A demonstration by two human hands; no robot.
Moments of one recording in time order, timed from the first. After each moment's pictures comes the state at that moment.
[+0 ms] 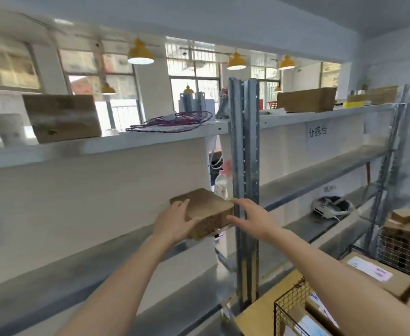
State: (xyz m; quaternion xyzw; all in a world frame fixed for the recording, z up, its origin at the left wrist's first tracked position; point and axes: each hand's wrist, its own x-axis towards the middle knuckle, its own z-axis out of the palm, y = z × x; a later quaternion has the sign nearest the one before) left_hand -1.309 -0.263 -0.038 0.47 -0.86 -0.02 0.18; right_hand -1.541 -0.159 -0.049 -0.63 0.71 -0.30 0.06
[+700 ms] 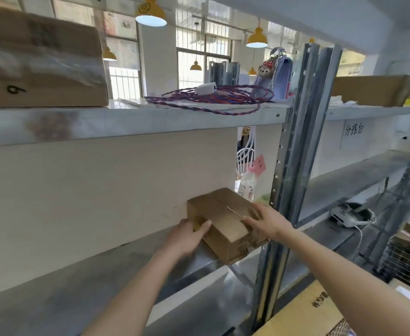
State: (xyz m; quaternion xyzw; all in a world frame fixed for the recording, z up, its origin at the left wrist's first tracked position) left_hand -1.297 -0.448 -0.129 0.51 -0.79 -0.30 0.18; right_hand -1.535 -0.351 -0.081 -0.58 0.78 -0.21 0.10
